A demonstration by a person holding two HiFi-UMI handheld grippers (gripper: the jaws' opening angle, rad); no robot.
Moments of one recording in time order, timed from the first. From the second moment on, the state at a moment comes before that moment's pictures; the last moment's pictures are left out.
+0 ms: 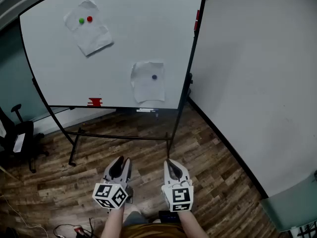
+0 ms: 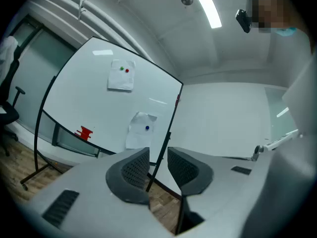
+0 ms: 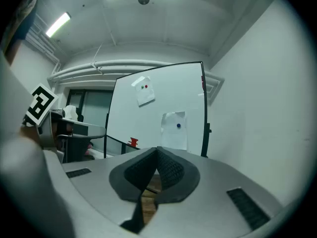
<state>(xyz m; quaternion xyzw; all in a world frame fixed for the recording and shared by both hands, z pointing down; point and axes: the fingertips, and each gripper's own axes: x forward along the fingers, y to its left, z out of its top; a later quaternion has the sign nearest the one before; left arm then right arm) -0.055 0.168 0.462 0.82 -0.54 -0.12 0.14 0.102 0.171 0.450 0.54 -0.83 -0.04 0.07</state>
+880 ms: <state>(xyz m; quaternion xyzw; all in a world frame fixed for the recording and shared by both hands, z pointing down) -0.044 0.193 0.468 0.82 -0.55 -0.08 0.14 0.105 0.195 0.461 0.53 -0.84 -0.02 0.07</state>
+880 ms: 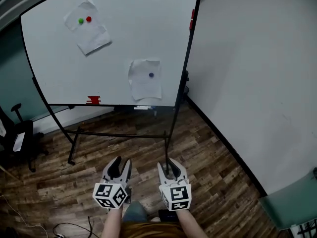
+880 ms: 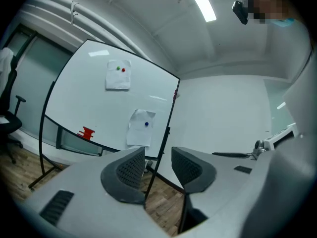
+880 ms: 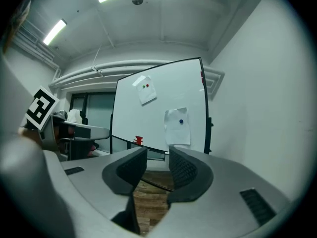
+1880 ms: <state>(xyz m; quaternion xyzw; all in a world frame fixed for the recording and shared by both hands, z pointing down) -0.088 -0.168 0.470 0.83 -0.53 -0.10 0.14 0.074 -0.161 0.460 0.58 -0.81 -0.02 0.07</state>
